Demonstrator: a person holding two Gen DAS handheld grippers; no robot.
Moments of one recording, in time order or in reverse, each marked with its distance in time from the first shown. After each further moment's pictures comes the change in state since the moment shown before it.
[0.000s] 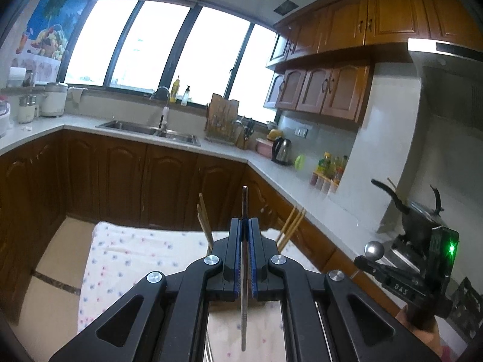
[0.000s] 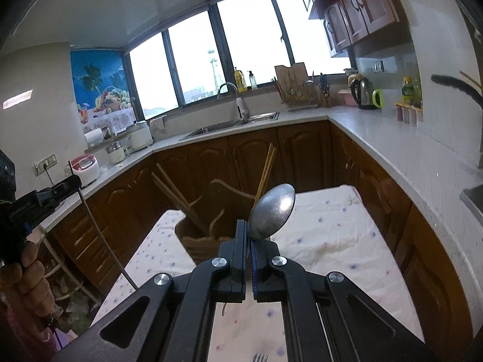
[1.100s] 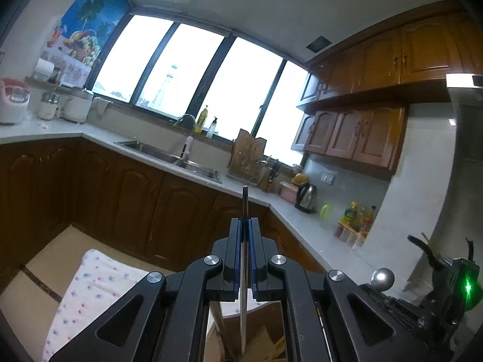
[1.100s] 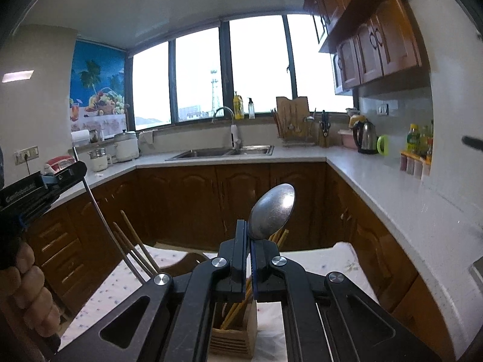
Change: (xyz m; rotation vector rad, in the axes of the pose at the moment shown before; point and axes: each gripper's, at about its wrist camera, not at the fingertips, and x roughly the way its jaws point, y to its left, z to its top) left arm 0.129 0.009 -0.039 -0.109 -0.194 0.101; right arm 0.087 0.016 0.038 -0.118 -0.106 -0.083
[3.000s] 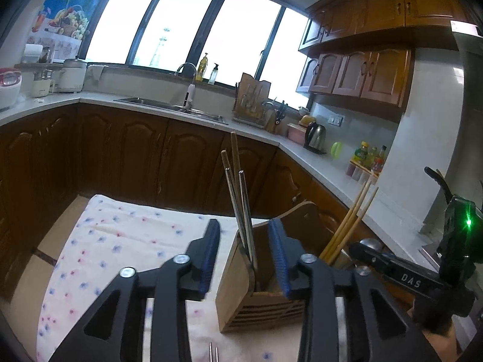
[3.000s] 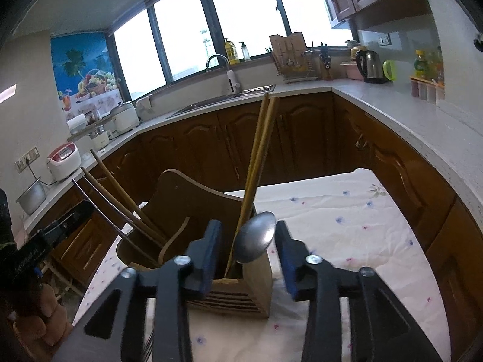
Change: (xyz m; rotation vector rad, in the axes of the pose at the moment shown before) left arm 0.026 0.005 -0.017 0.061 0.237 0.037; right arm 0.038 -0.032 -0.051 0.150 0.241 0.076
